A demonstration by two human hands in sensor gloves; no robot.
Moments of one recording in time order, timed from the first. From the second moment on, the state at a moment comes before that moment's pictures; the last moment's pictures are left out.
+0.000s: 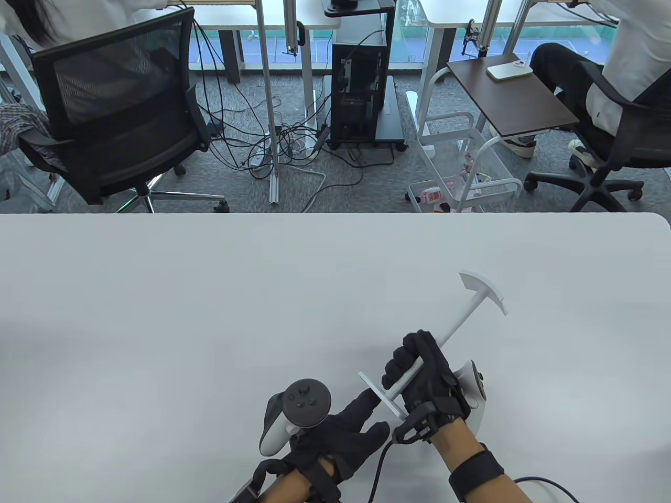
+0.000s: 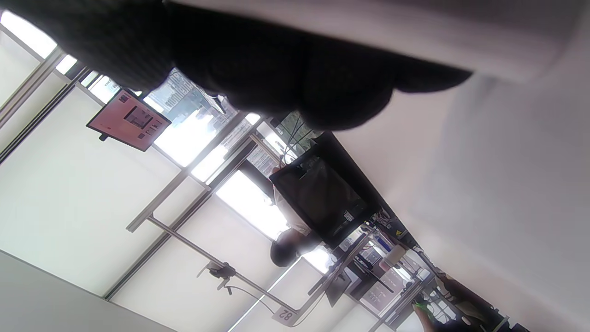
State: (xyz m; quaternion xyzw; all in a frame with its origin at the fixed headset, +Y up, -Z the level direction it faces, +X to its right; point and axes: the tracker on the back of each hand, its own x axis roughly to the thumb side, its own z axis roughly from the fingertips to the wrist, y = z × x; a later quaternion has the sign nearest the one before) left_hand -0.057 -0.736 -0.228 -0.27 -0.20 0.51 0.79; right_hand 0.161 -0.784 -0.299 -0.06 0.21 0.39 0.89
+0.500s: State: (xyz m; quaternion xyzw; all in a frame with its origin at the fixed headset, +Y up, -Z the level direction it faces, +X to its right) left_hand -0.083 -0.737 -0.236 -0.22 -0.14 0.55 0.79; right_hand 0.137 -0.794 -0.288 -0.07 0.29 0.39 0.87
